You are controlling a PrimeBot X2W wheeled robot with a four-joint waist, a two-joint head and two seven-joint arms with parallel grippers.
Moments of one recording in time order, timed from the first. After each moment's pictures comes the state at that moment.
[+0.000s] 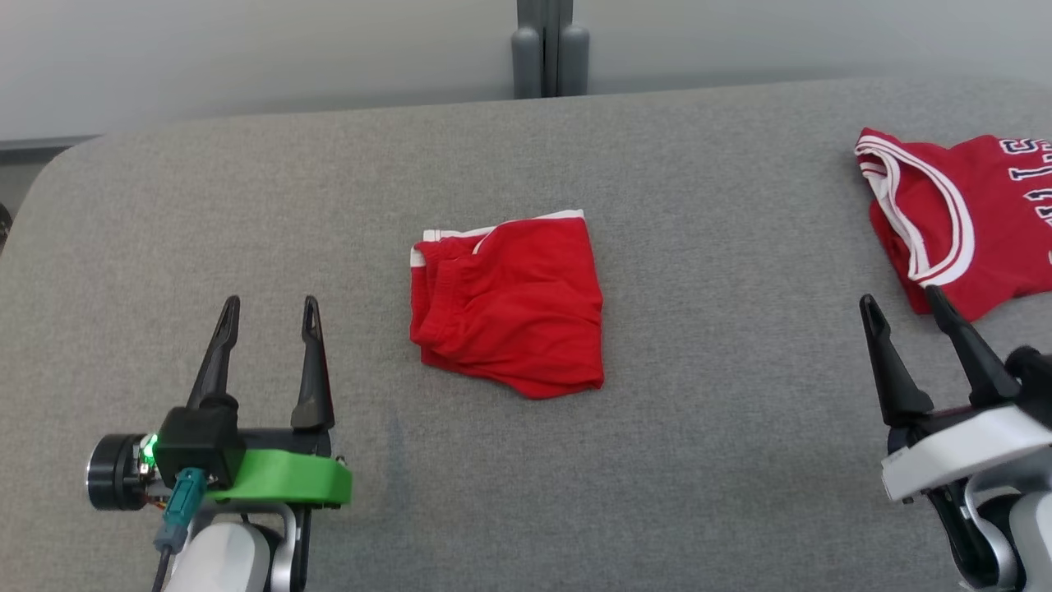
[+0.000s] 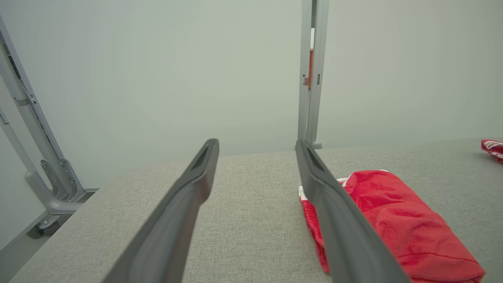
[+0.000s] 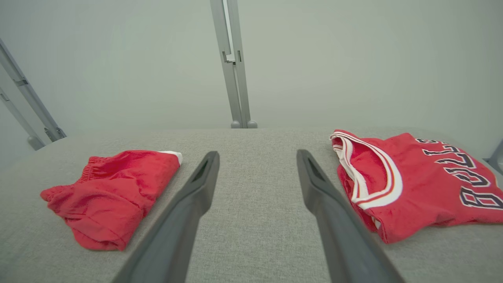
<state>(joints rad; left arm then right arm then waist) -0.15 0.23 -0.29 0.08 -0.29 0.18 -0.26 -0.02 -0.29 0.01 -0.06 0.38 0.13 -0.06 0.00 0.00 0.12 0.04</state>
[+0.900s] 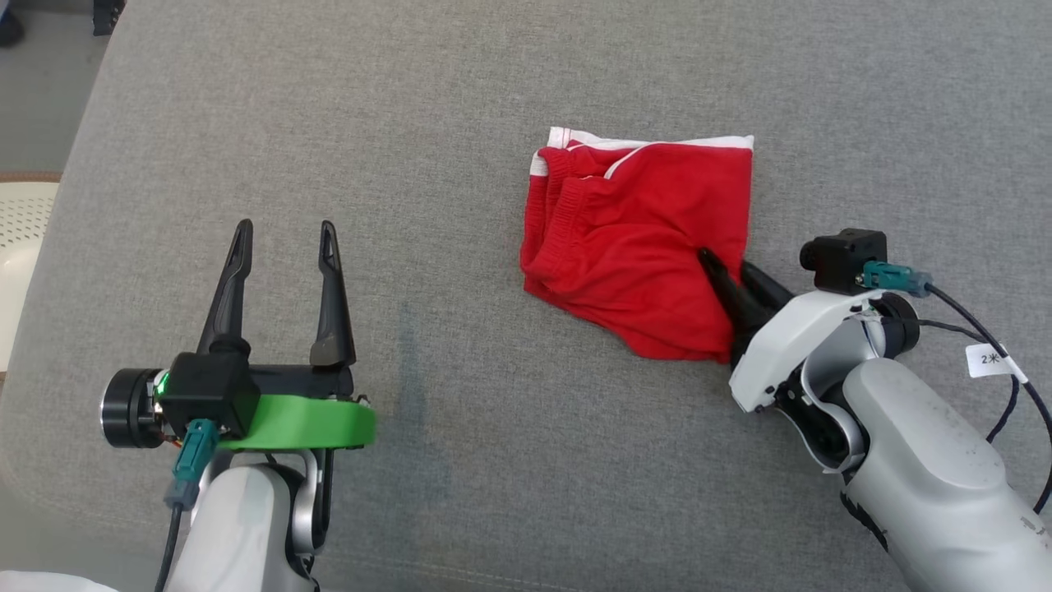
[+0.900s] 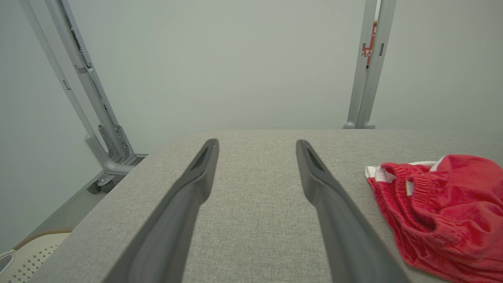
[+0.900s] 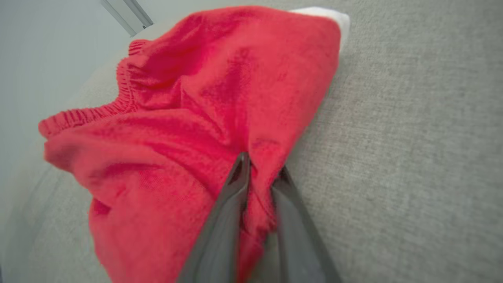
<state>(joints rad) -0.26 0.08 -0.18 0.07 -0.17 0.08 -0.26 -0.53 -0.28 0.48 0.49 0.64 0.13 -0.01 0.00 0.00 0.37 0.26</state>
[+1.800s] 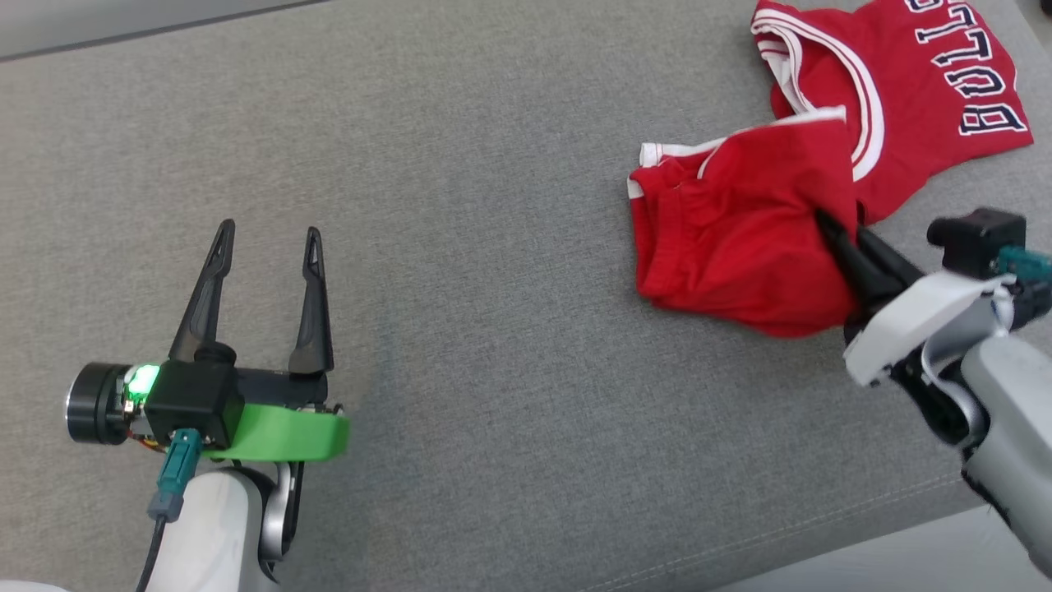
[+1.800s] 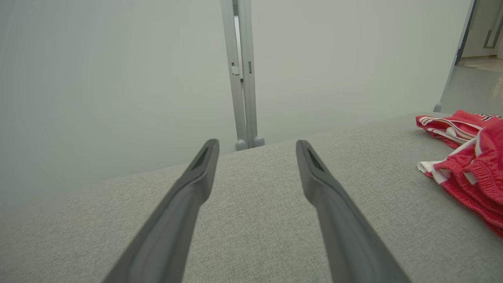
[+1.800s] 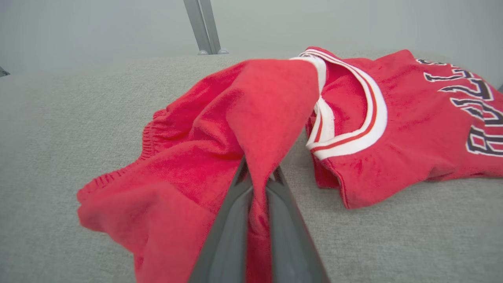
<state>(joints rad) -0.23 0.13 -0.16 0.04 -0.09 0.03 -0.26 -0.52 -0.52 0.51 0.42 0.71 0.13 -0.15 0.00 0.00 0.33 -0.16</state>
